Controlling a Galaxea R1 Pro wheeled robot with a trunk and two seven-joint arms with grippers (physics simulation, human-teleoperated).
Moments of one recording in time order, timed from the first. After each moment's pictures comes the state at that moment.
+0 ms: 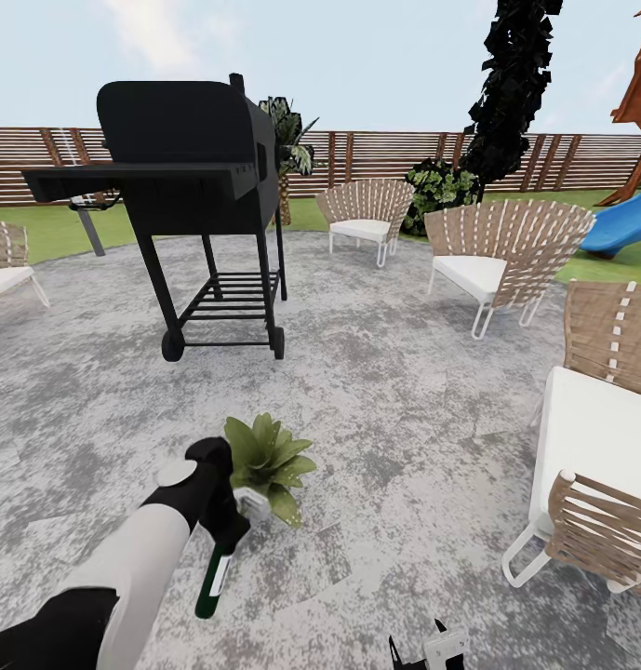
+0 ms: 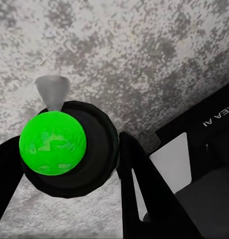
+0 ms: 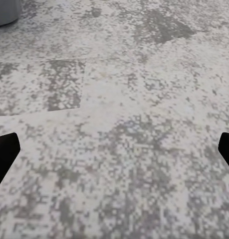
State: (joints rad) left arm -0.87 -0.09 0.04 -0.58 -1.46 1.00 -1.46; right arm -0.33 0.03 0.22 -0.11 0.11 -0.73 -0.14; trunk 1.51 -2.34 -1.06
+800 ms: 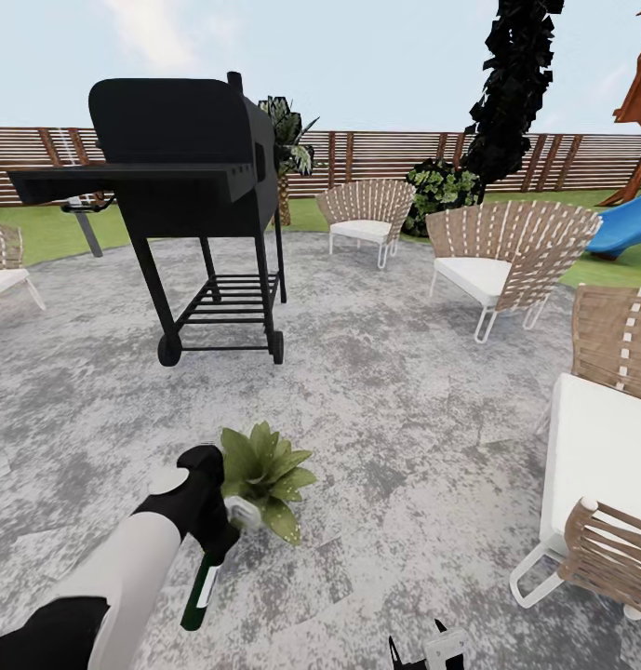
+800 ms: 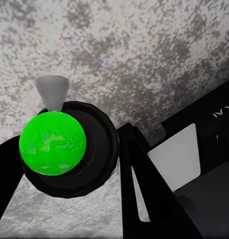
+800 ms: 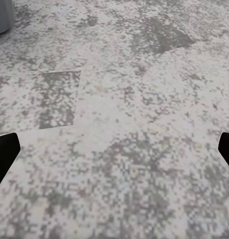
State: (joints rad) left arm -0.85 -0.06 0.04 -0.58 -1.46 0.99 -1.45; right arm -0.33 0.03 0.22 -0.11 0.12 -0.73 -0.14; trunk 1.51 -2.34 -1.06
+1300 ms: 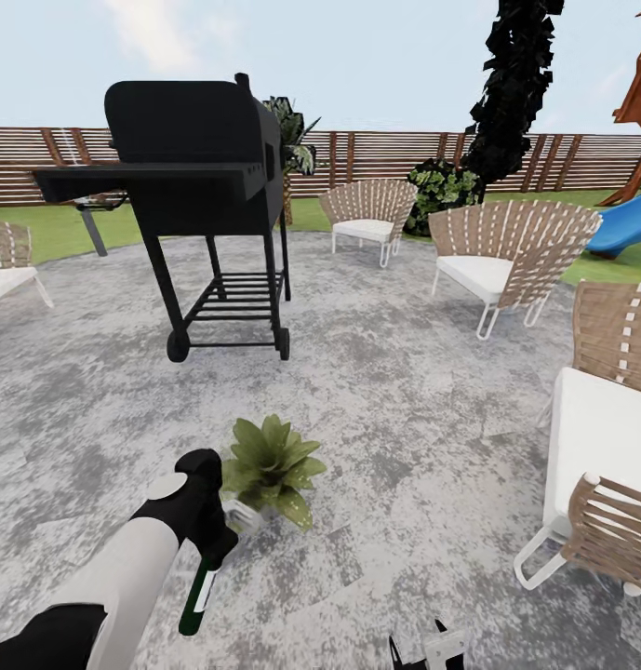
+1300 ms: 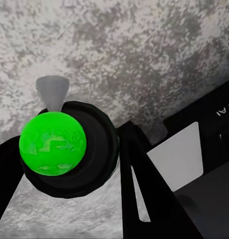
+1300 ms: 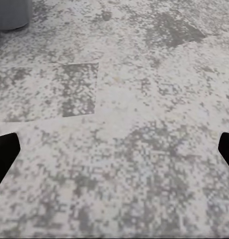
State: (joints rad) left arm -0.83 -0.06 0.04 -0.60 -1.46 0.99 -1.45; right arm -0.33 0.03 0.22 -0.11 0.12 -0.73 -0.14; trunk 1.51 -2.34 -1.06
